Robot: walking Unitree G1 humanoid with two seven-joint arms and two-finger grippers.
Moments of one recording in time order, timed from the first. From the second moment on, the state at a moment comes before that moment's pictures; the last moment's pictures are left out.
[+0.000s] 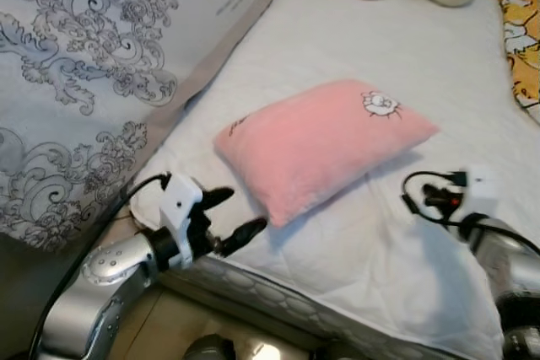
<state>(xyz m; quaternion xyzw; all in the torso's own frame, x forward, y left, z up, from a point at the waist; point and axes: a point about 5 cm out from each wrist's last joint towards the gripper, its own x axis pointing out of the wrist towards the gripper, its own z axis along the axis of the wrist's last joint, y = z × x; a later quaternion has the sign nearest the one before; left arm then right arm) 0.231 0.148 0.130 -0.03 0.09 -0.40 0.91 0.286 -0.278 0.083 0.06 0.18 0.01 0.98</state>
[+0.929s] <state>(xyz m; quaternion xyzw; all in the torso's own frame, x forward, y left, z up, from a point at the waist) 0.269 0.163 0.142 0.04 0.01 -0.13 0.99 0.254 -0.220 0.138 0.06 0.06 0.01 1.00</state>
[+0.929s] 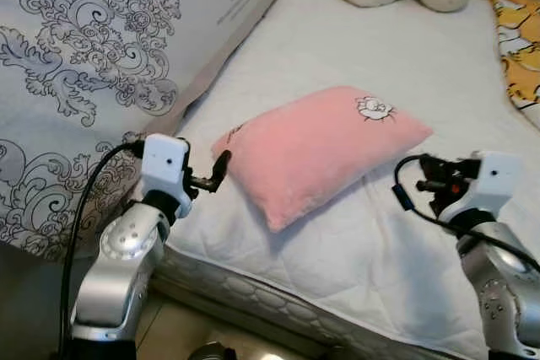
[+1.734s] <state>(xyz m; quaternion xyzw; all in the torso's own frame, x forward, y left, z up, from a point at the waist) 0.270 0.164 0.144 0.06 0.01 -0.12 0.99 0.260 -0.200 0.138 0.04 0.07 0.04 1.00</state>
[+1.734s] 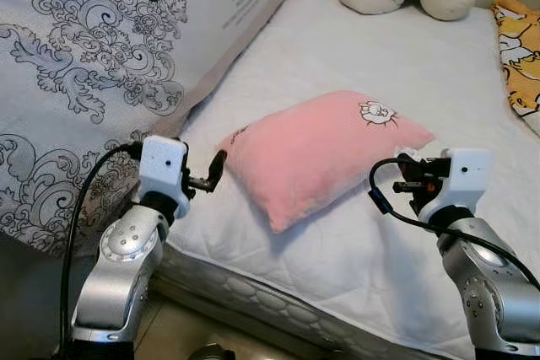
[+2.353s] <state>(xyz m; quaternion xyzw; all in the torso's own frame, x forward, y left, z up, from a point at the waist) 0.269 0.164 0.143 0.05 0.01 -0.11 0.99 0.260 -0.198 0.137 0.04 0.07 0.04 1.00</state>
